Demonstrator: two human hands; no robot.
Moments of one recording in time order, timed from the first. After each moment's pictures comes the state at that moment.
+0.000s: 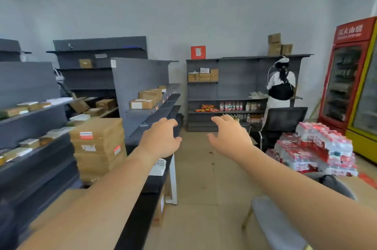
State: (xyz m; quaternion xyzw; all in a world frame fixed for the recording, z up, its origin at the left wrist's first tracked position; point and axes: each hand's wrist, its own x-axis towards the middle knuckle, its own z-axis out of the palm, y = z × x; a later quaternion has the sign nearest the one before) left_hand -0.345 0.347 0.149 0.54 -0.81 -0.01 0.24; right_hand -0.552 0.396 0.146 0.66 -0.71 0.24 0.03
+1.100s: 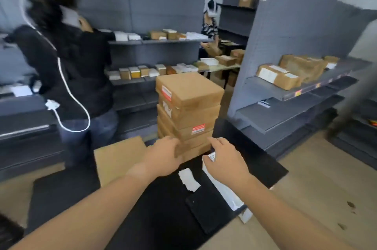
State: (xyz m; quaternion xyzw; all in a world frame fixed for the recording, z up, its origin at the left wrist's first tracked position) left_hand -0.166 -0.063 -0.054 0.85 -0.49 -0.12 0.16; right_hand -0.333 -0.182 -0.045 0.92 -0.37 0.07 -0.14
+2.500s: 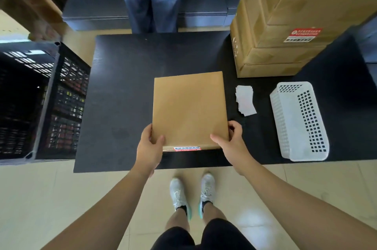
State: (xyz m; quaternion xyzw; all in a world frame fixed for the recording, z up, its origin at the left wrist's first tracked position) left_hand -0.242 0.064 -0.336 0.79 0.19 -0.23 0.53; right_hand -0.314 -0.173 -0.318 0.65 -0.37 -0.13 -0.65
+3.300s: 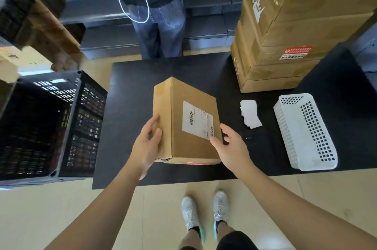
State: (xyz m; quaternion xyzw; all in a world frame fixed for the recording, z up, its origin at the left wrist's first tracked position) left_hand -0.204 0.086 -0.248 0.76 0.09 -0.24 0.60; right_hand -0.292 -0.144 -0.274 0.78 -0.31 -0.09 -0.55
